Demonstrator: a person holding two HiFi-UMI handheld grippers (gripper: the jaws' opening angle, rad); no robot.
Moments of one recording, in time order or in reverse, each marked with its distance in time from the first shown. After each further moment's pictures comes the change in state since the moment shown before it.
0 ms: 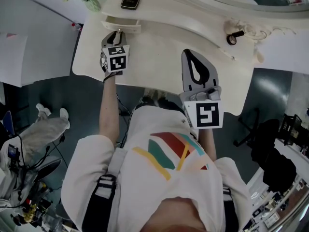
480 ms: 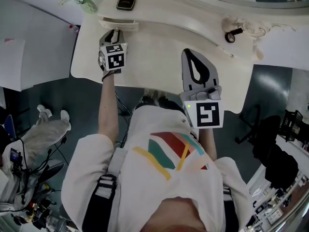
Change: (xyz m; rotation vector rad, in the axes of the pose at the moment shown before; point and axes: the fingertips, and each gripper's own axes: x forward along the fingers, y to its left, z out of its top) left arm 0.012 0.000 0.008 0.008 0.003 -0.002; right arm 0.001 -0.010 -0.004 0.005 0.008 -0.021
